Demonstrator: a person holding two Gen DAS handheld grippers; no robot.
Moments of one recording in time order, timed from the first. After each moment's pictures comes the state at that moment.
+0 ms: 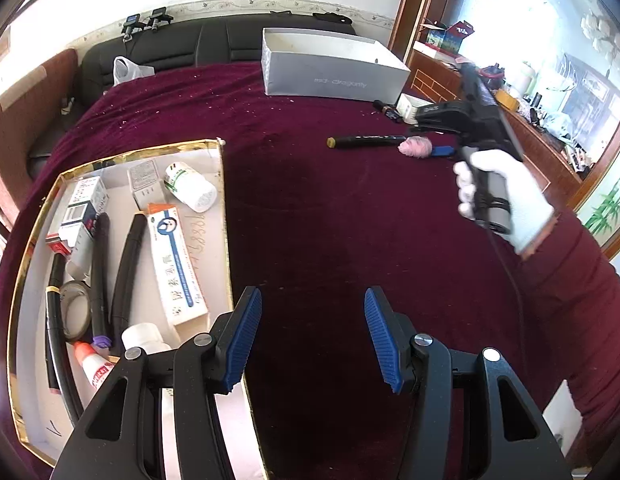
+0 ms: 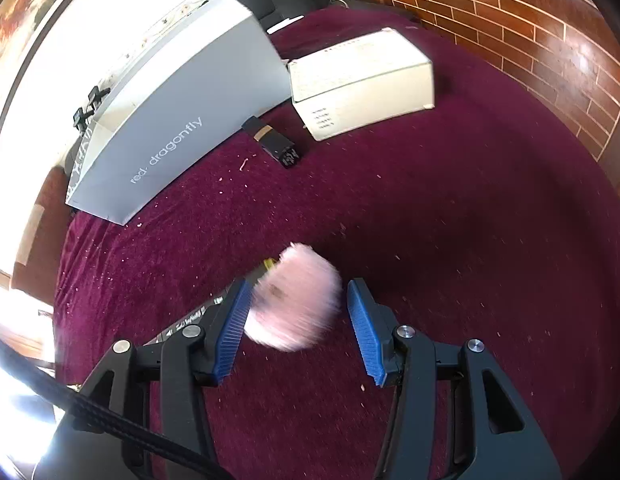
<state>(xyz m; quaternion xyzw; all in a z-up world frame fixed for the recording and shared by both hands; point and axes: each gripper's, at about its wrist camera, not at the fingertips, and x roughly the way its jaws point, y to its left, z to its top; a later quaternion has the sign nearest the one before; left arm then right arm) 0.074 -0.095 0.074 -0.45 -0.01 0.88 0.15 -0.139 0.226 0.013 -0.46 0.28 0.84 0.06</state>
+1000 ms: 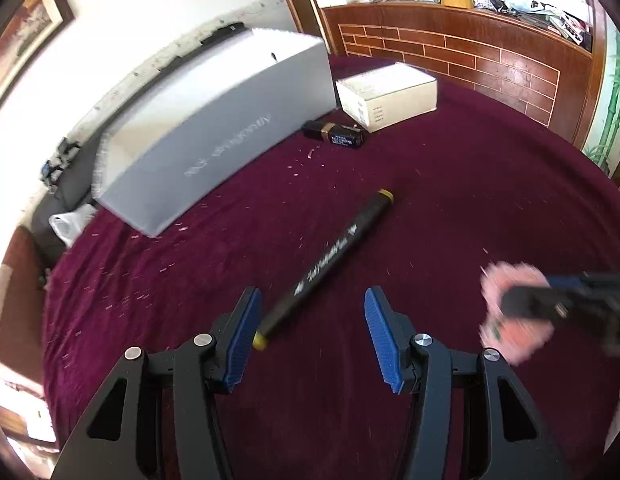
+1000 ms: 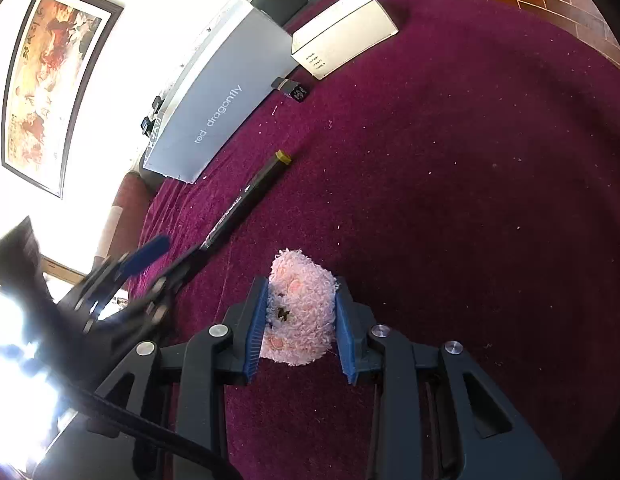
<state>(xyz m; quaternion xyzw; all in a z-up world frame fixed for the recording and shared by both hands) -0.131 0.085 0.036 -0.41 0.26 0.85 0.21 -0.035 0.245 -0.011 -0.42 0.39 0.82 -0.07</state>
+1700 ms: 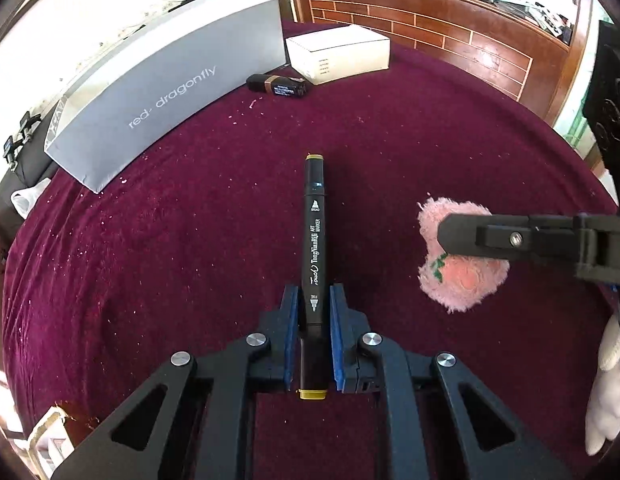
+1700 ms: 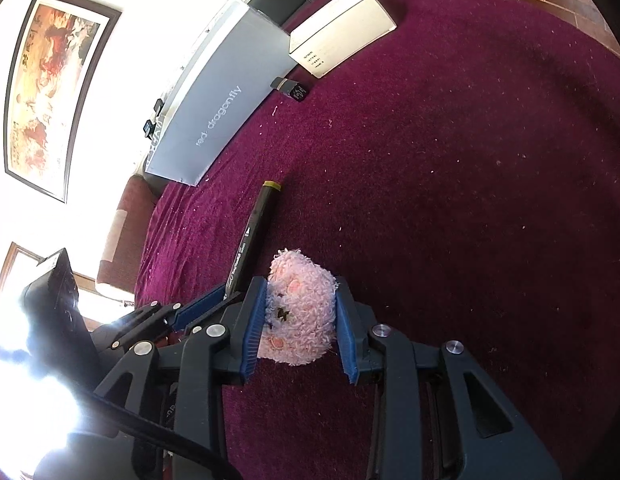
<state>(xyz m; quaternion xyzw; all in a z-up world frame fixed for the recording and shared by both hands) -0.094 0.094 0.014 -0.46 0.24 0.82 0.25 -0.036 0.246 -0.013 -0.41 0.40 0.82 -0.07</state>
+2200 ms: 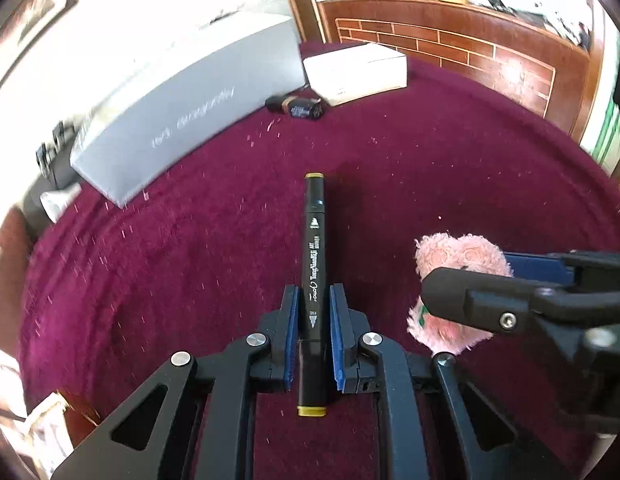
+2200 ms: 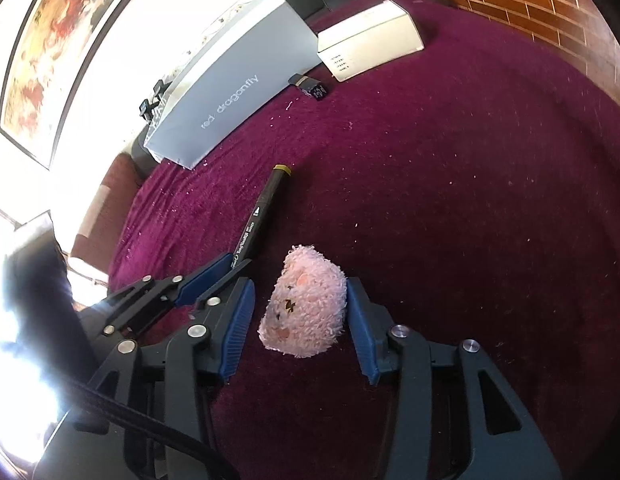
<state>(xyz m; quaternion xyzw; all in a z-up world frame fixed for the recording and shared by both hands) -0.089 0.099 0.012 -0.42 0.23 0.85 0.21 -0.034 0.223 -0.002 -0.42 0.32 0.85 -0.06</state>
